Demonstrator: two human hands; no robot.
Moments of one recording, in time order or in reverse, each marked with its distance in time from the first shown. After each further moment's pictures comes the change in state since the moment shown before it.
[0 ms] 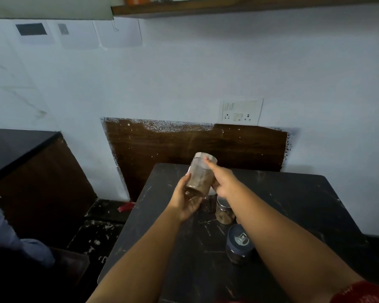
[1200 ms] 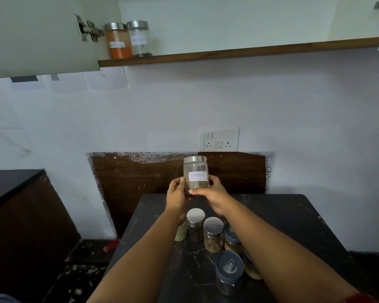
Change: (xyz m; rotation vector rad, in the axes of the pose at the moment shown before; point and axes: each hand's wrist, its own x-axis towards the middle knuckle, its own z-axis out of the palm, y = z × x) left_hand 0.035 0.028 0.069 0.368 0.133 0.461; right_hand -0.004 -0.024 -0.031 -0.180 -0.156 -0.335
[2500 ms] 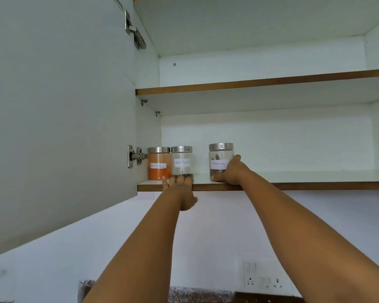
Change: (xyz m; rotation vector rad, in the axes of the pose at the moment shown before) left_hand 0.187 0.398 0.035 1.847 0.033 0.600; right_hand 0.185 -0.422 0.100 -0.865 0.382 -0.424
